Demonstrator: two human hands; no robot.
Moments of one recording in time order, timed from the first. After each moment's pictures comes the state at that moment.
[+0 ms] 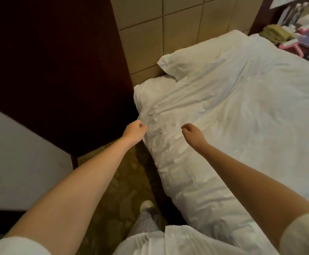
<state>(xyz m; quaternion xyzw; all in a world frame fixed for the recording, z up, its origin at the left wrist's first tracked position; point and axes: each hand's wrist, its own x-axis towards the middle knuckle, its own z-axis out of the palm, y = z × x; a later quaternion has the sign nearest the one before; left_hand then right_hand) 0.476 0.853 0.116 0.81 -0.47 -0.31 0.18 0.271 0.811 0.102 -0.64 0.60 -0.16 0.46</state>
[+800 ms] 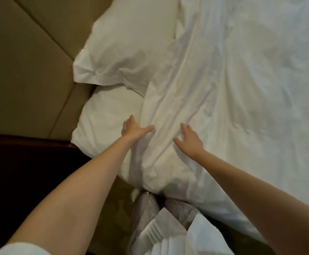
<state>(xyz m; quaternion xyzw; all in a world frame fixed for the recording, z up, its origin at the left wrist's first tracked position) 0.523 0.384 -0.083 0.68 -0.58 -0.44 -0.09 0.365 0.500 -0.094 -0.42 0.79 -0.05 0.43</state>
